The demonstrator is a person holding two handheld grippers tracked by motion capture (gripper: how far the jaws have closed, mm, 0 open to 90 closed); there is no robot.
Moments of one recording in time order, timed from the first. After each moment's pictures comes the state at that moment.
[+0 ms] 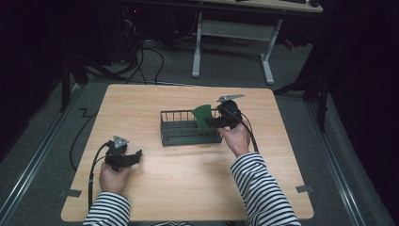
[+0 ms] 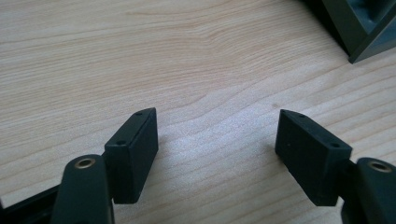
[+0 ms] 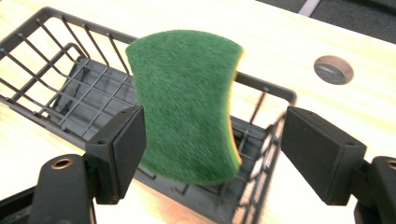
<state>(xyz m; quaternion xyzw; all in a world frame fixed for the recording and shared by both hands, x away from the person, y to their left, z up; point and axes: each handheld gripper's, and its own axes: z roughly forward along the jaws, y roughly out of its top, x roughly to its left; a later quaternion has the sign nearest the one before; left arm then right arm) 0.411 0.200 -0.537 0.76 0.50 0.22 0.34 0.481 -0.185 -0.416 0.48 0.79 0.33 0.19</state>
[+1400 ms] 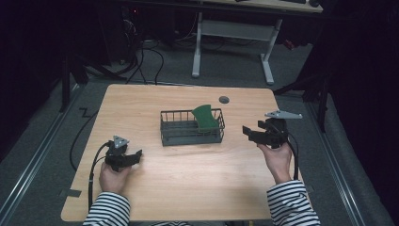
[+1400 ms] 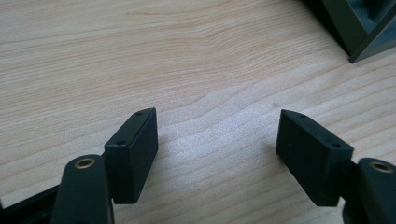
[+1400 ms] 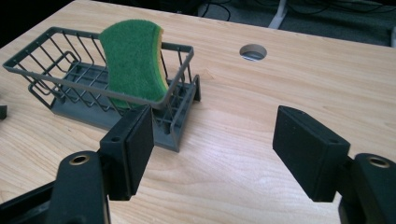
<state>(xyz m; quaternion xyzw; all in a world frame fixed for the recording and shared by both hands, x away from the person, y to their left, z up) 0.411 0.200 -0.537 0.76 0.50 0.22 0.34 0.389 -0.291 -0.390 0.52 0.73 0.39 0.22</state>
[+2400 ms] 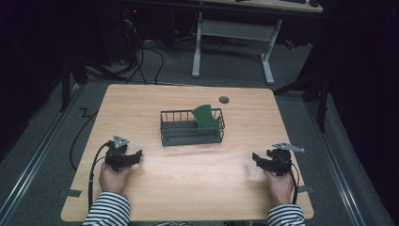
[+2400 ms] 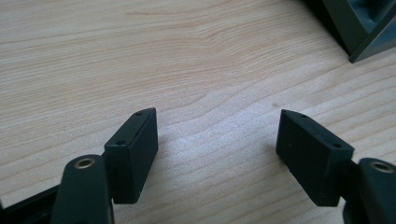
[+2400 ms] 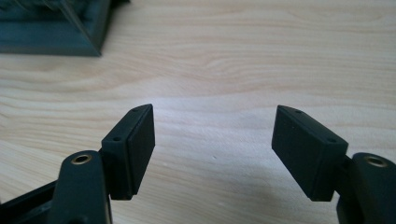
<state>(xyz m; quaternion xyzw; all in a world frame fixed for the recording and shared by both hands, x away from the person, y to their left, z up) 0.411 0.200 -0.537 0.76 0.50 0.22 0.34 0.354 -0.337 -0.503 0.60 0.69 0.35 0.21</state>
